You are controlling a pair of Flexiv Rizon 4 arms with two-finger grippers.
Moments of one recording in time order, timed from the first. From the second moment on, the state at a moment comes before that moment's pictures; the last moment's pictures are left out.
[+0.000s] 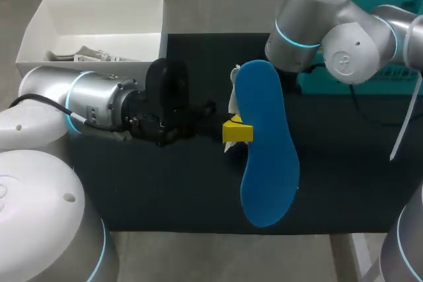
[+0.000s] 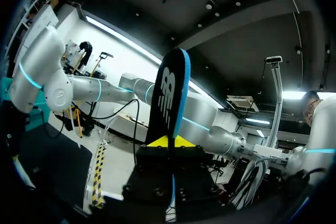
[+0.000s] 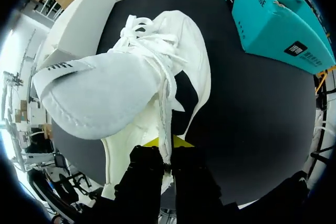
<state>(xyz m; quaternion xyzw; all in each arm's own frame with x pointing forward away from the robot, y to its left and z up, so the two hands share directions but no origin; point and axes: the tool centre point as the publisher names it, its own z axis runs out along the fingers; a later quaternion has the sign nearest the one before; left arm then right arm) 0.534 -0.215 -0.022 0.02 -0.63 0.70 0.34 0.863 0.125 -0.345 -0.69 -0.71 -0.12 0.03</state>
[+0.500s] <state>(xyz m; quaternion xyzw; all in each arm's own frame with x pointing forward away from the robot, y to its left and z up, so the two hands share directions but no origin) 0.534 -0.215 -0.022 0.02 -0.63 0.70 0.34 0.863 0.117 -0.358 -0.67 -0.73 -0.12 0.03</state>
